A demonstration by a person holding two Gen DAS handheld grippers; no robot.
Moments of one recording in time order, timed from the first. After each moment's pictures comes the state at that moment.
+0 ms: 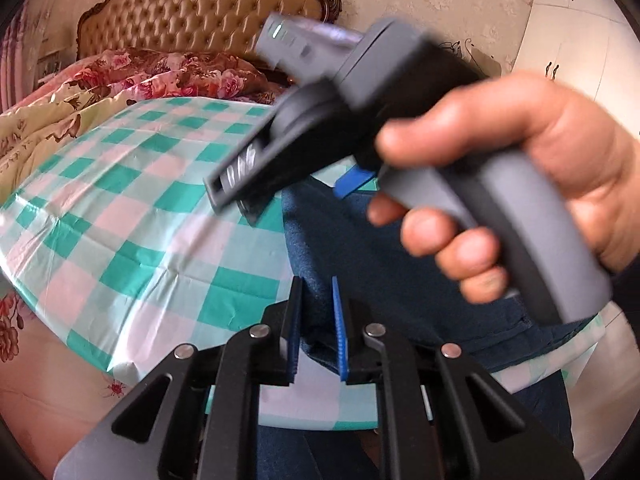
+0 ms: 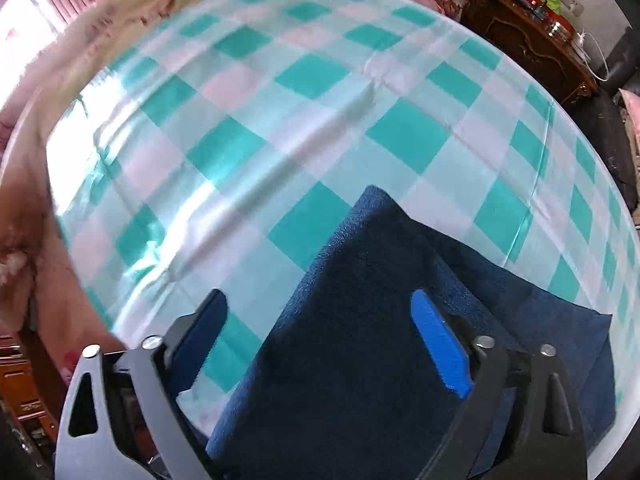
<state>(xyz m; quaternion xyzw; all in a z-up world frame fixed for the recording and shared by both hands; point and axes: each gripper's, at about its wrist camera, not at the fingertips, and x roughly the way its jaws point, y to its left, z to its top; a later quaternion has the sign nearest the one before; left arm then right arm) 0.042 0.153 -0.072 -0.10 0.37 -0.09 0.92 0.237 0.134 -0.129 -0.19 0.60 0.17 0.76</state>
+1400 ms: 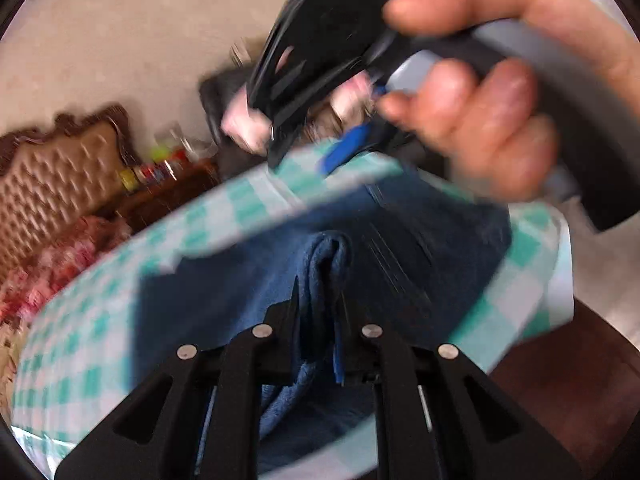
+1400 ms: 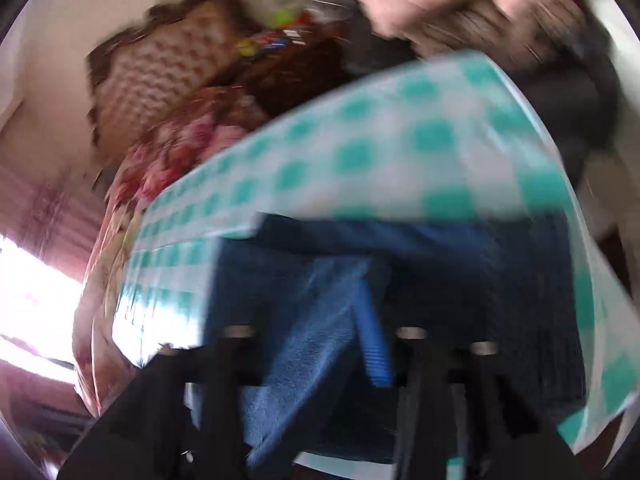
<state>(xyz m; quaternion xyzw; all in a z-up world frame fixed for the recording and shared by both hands) 0.002 -0.287 -0.060 0.20 0.26 -0.26 0.91 0.123 -0.412 -0.073 0.27 0.47 0.07 0.84</state>
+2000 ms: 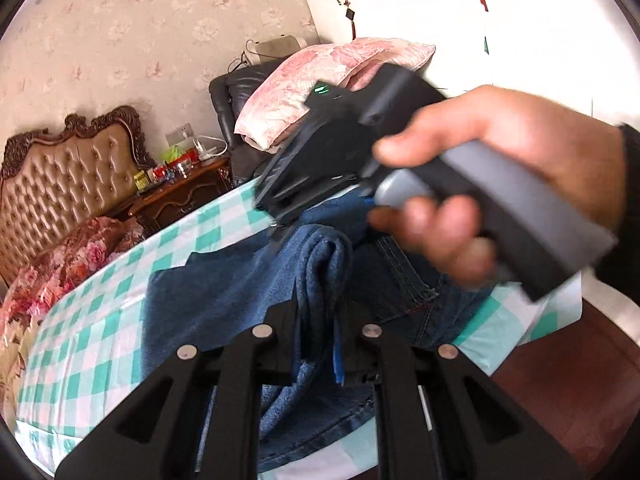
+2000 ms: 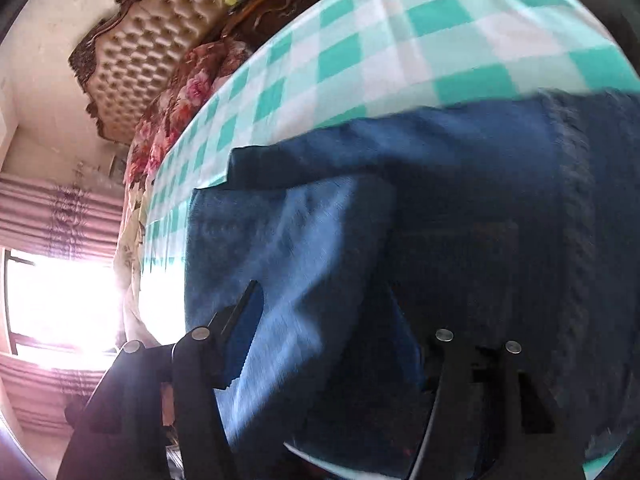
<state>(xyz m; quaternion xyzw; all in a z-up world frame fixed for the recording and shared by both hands) 0.000 -0.275 -0.048 0.20 0.24 -0.24 0.92 0.175 -0.376 -0.133 0.30 0.53 0.15 0.78</state>
